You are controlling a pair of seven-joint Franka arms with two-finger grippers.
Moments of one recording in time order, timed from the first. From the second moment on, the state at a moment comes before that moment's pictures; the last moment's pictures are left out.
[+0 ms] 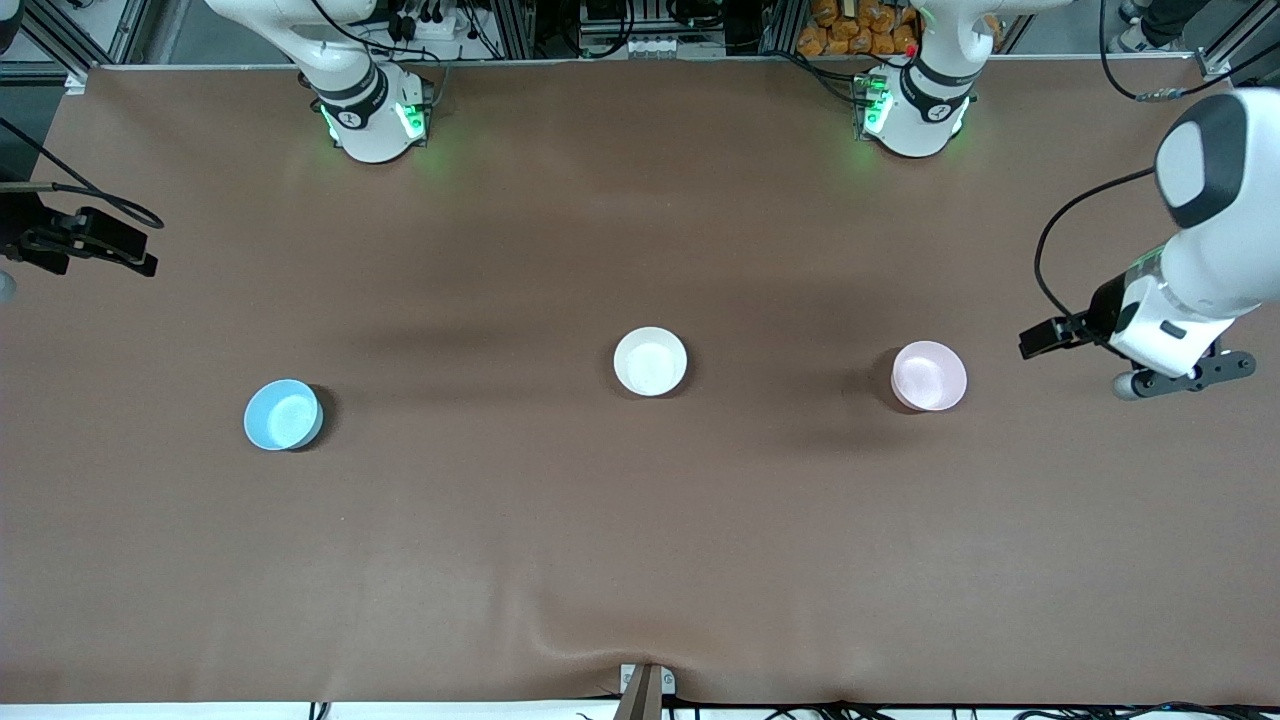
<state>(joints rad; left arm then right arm) 0.01 0.12 -0.03 -1.88 -0.01 1.95 -0.23 -0.03 0.04 0.00 -1.50 0.00 1.46 0.00</state>
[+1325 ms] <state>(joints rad) 0.09 0.29 -0.08 -2.15 -0.01 2.31 -0.10 -0.03 0.05 0.00 -1.50 0.00 1.47 0.00</state>
